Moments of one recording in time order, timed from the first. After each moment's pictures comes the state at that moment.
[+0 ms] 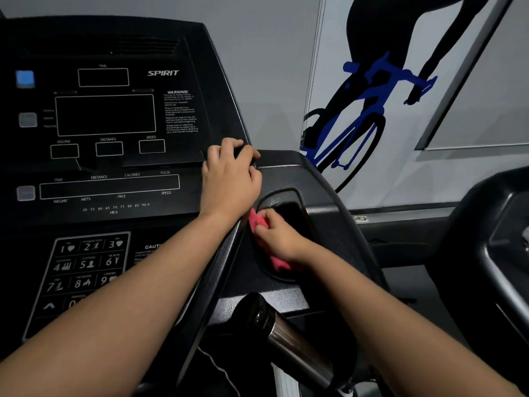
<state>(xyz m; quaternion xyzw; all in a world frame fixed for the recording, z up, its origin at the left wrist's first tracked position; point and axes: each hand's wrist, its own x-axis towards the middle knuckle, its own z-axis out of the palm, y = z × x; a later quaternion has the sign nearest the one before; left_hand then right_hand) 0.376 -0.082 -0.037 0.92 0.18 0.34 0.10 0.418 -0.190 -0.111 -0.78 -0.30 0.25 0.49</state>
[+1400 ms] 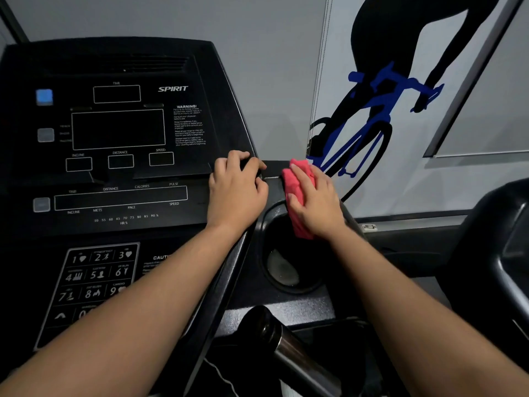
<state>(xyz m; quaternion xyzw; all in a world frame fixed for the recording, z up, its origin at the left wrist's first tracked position) 0.377 -0.084 -0.037 0.91 0.19 0.34 0.12 0.500 -0.206 -0.096 -0.89 -0.33 -0.14 0.29</state>
